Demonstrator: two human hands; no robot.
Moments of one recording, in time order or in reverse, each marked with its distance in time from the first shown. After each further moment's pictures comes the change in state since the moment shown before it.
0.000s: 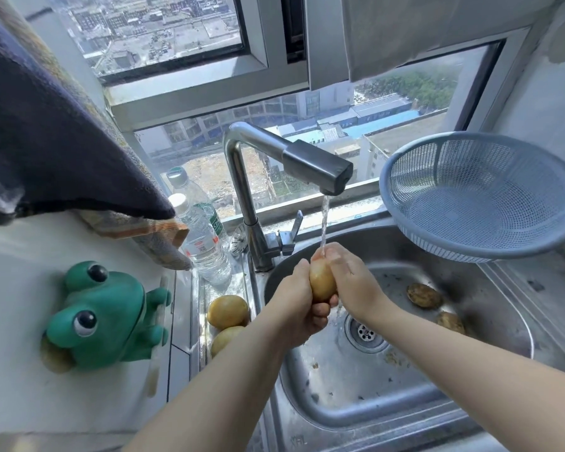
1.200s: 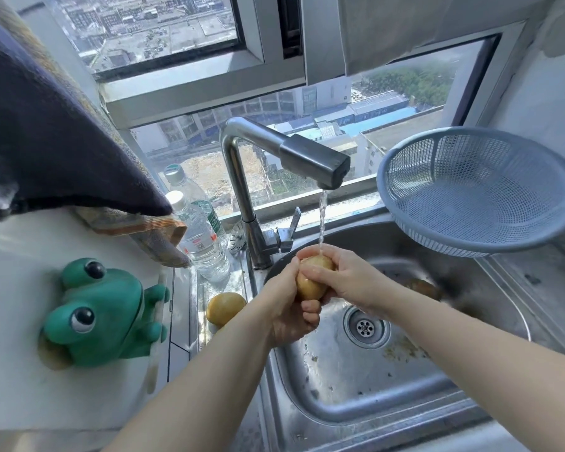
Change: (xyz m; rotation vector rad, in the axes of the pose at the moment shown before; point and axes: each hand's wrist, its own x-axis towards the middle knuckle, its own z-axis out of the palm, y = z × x) left_hand -0.005 0.003 -0.013 -0.094 -0.078 -0.184; right_hand 0.002 -0.009 -0.012 0.113 -0.301 0.152
